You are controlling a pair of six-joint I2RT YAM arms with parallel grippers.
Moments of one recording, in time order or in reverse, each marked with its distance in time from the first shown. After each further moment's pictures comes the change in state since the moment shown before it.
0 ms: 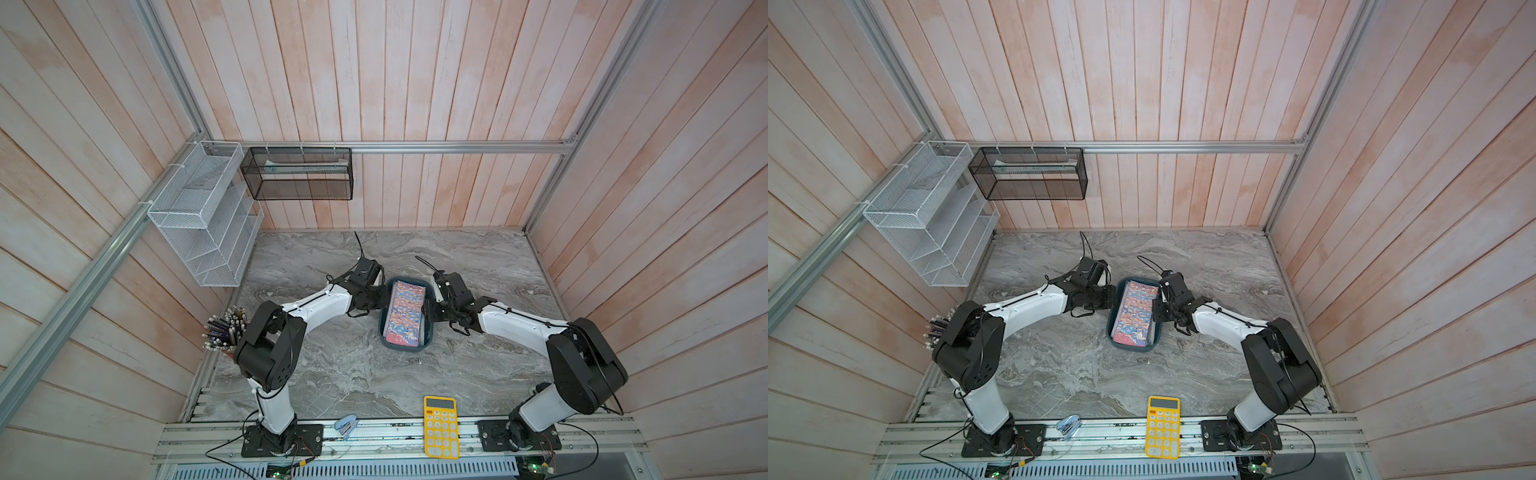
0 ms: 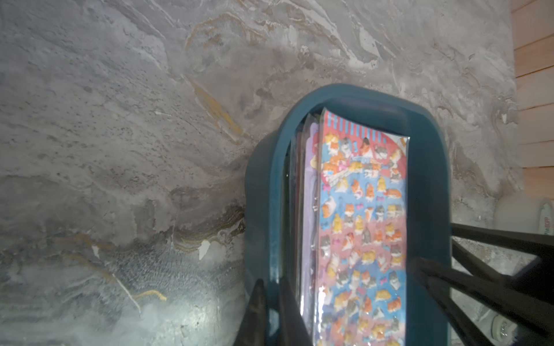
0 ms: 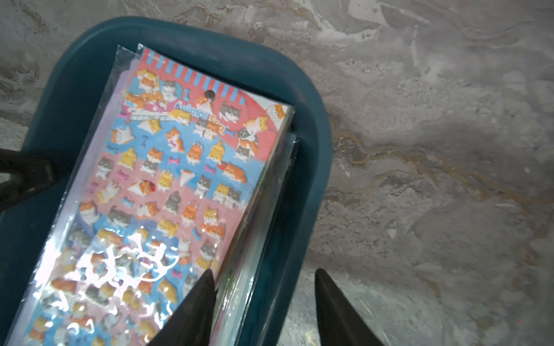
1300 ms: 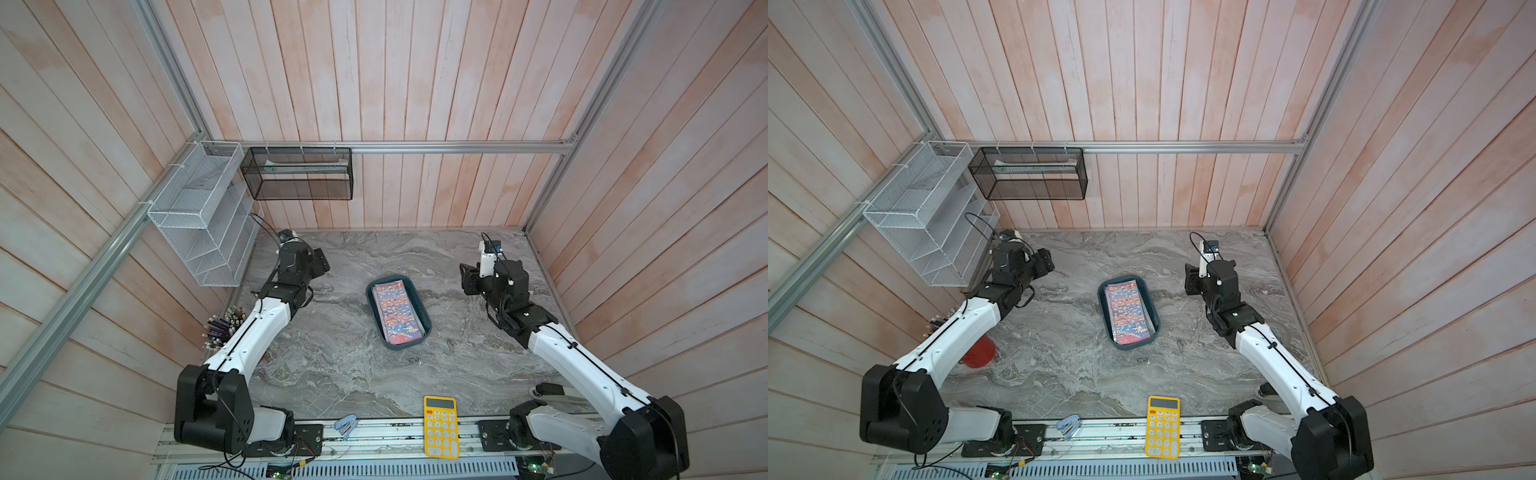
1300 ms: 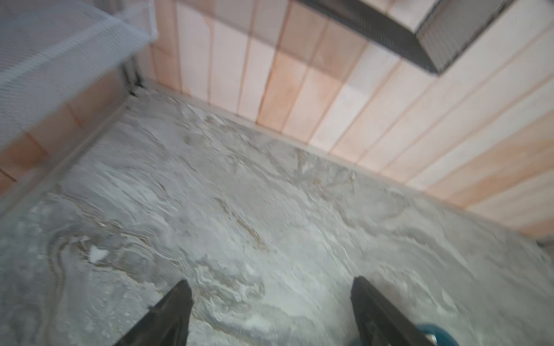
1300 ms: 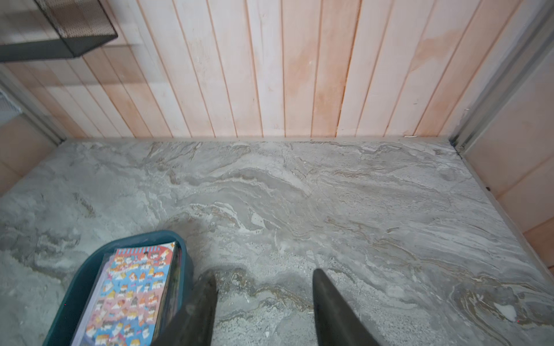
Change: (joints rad) left arm 0.334 -0.410 -0.174 0.149 -0.345 0.092; right arm -0.192 -0.389 -0.049 0.167 0.084 -0.226
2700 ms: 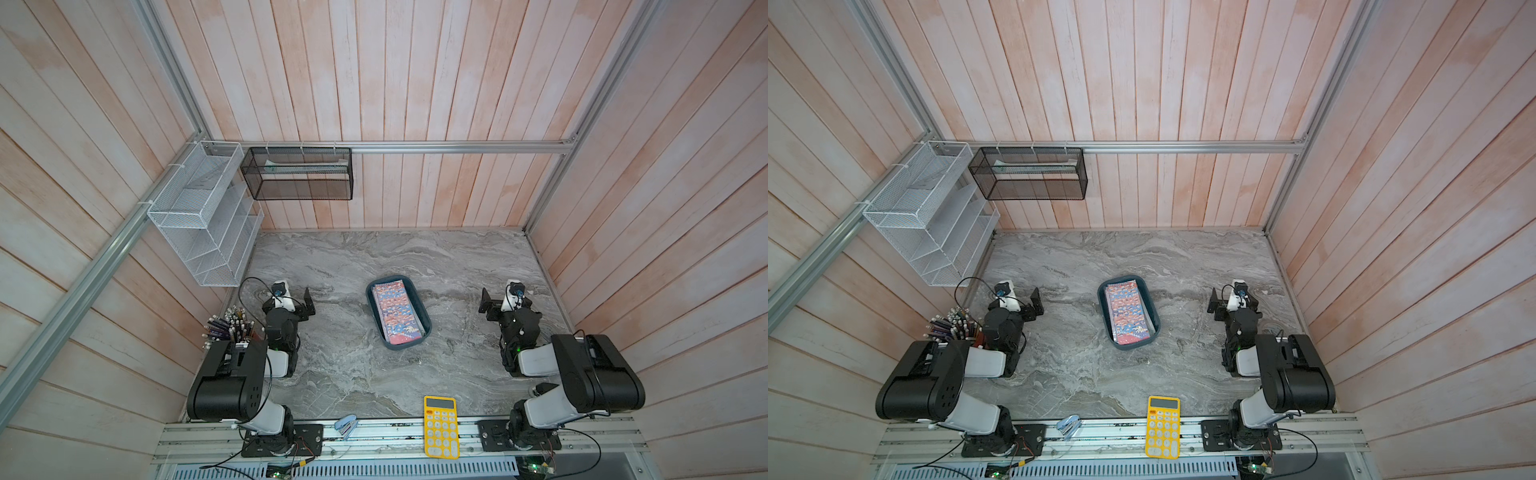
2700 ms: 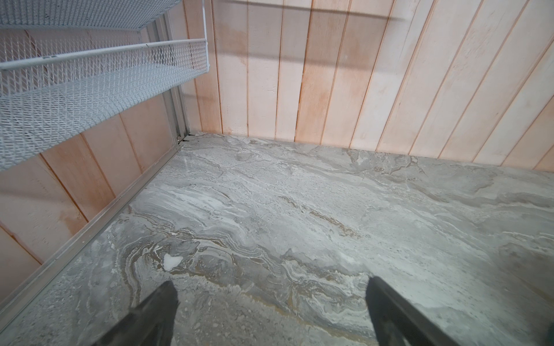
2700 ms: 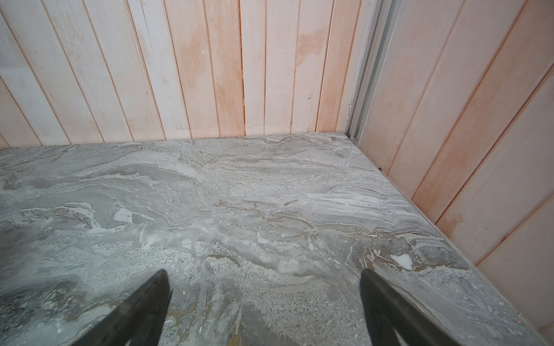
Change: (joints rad) left arm 0.227 0.122 -0.780 1.298 0.048 0.368; right arm -0.349 0.369 -0.610 1.242 -0.034 -0.159
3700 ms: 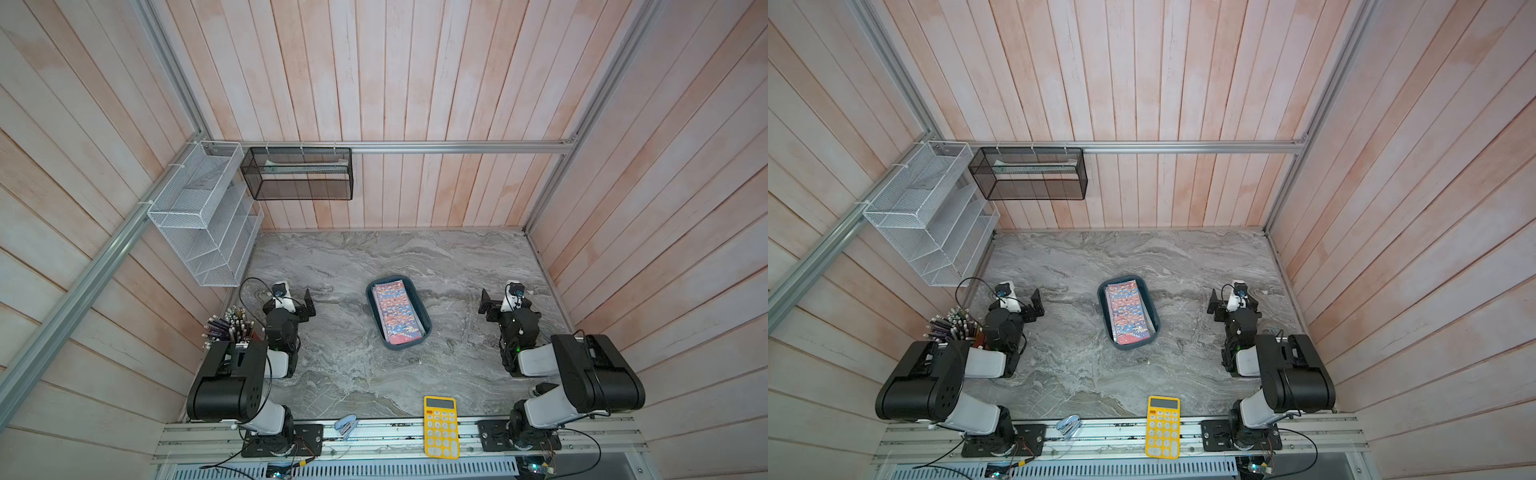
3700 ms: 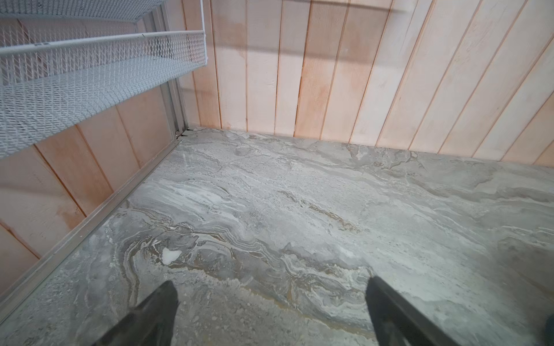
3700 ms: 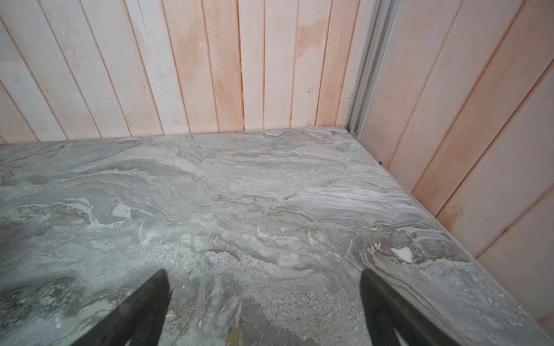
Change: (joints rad) left arm -0.002 -0.002 -0.004 -0.009 0.003 -0.006; right arm 0.002 0.000 0.000 -0.014 0.007 0.005
